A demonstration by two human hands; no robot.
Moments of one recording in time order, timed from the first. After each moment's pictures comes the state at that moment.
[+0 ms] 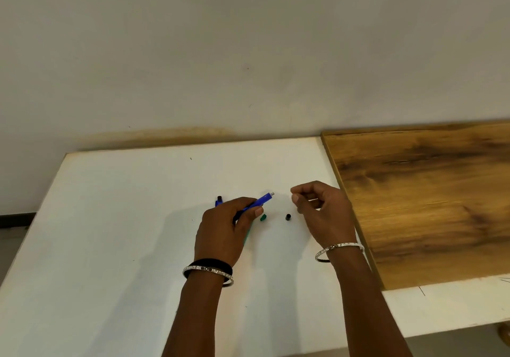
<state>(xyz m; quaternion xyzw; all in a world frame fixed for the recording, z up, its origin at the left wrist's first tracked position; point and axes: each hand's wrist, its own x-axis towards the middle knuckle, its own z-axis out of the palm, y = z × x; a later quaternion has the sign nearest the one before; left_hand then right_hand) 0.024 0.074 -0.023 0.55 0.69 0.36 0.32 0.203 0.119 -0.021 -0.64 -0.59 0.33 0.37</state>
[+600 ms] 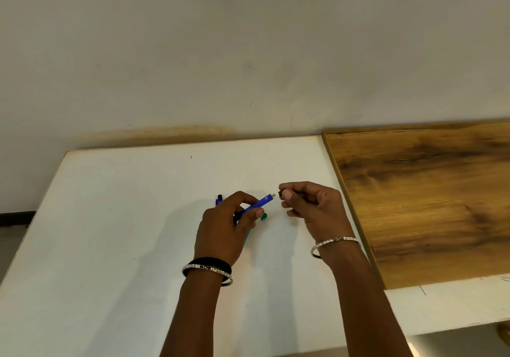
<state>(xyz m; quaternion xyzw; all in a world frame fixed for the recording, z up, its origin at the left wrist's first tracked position) 0.022 0.074 -0.024 0.54 0.69 0.34 0.33 0.191 0.118 -0.015 -0.56 -0.48 0.53 0.42</state>
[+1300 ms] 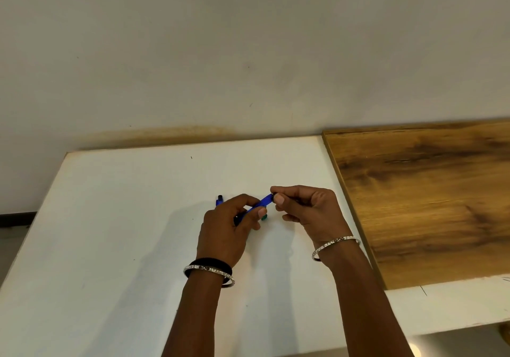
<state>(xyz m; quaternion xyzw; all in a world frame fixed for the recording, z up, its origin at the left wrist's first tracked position) 0.023 0.075 -0.024 0.53 0.68 0.36 0.36 0.188 0.117 -0.013 -0.52 -0.49 0.57 0.40</state>
